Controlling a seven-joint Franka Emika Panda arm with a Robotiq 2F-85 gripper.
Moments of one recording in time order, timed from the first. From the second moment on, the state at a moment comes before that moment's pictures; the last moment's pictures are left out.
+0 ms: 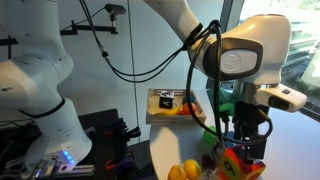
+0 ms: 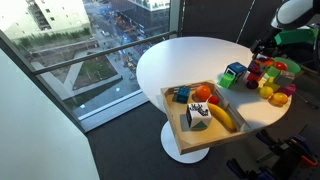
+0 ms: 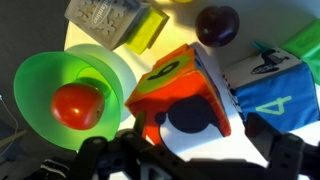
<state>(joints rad) -0.28 0.25 -0.24 -2.12 -0.14 2.45 0.21</state>
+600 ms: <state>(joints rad) -0.28 0.27 -0.26 -2.11 -0.14 2.45 0.14</state>
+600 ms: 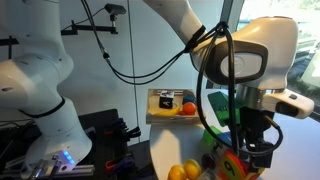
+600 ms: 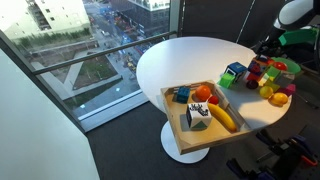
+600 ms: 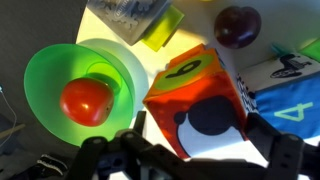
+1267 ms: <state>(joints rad) -0.29 0.29 -0.27 -2.11 -0.06 2.48 0.01</state>
